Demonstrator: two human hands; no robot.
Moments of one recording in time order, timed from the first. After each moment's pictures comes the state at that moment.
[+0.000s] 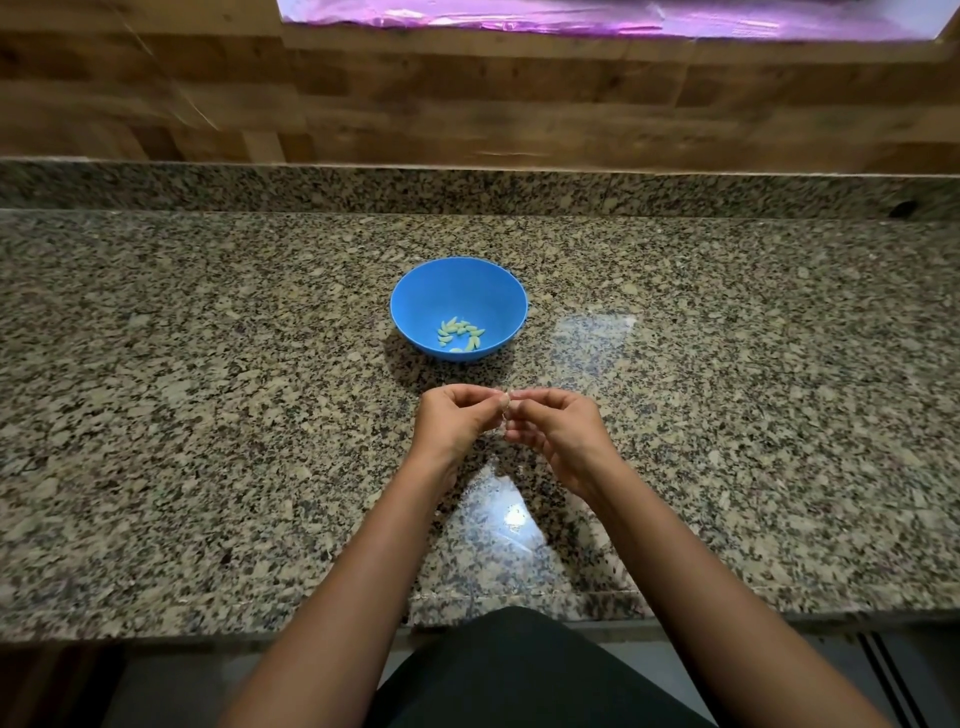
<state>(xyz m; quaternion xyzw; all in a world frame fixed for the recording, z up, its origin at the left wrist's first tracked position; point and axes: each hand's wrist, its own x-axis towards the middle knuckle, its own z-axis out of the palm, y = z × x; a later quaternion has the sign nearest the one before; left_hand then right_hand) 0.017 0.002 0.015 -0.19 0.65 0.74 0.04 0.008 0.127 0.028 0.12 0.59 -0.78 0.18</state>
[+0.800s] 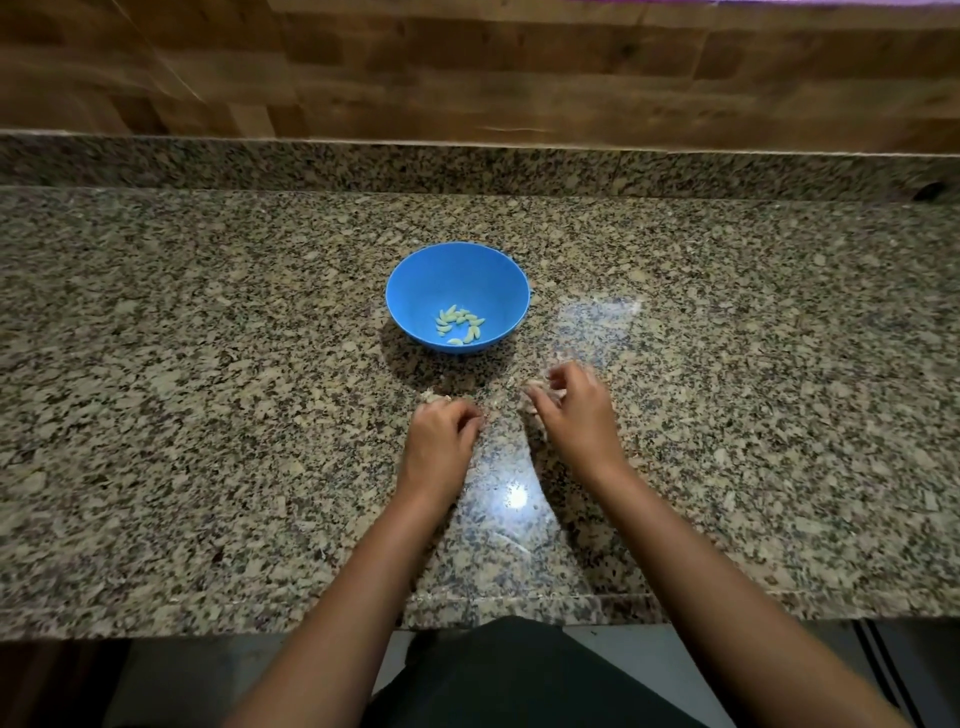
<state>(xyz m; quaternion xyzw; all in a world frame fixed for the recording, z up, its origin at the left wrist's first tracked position) 0.030 -0.009 -0.014 -0.09 0.93 0.36 -0.05 -0.010 0.138 0.003 -0.01 0.92 -0.39 0.03</state>
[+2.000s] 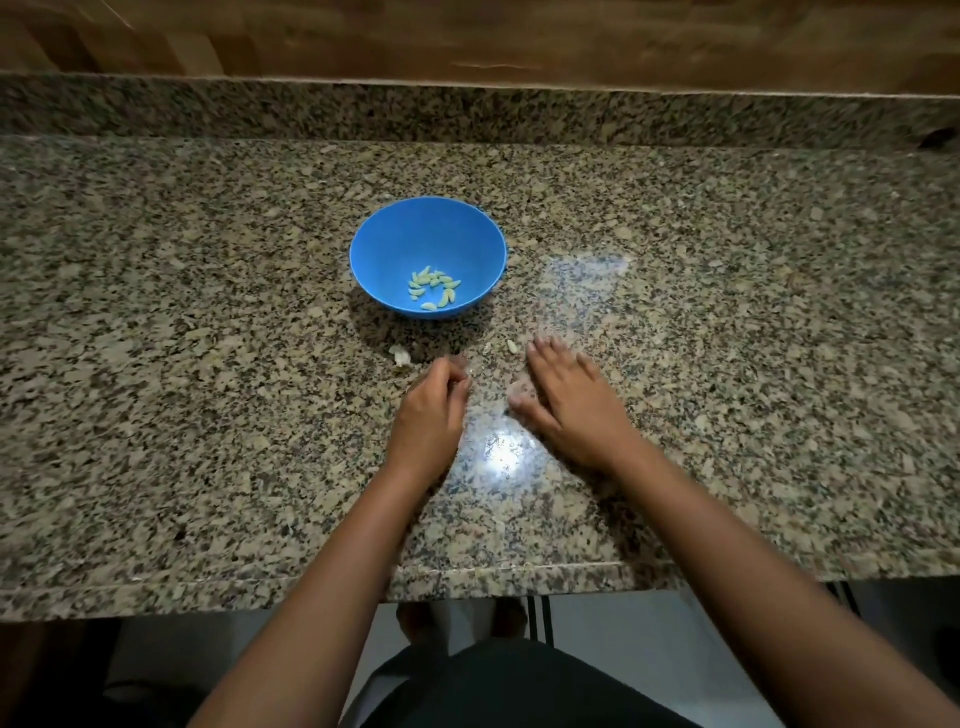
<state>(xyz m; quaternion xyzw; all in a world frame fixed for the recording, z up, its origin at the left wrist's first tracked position) 0.029 0.006 -0.029 -0.04 0.90 0.42 -0.06 -0.014 0.185 -0.026 -0.22 0.96 -0.07 0.13</state>
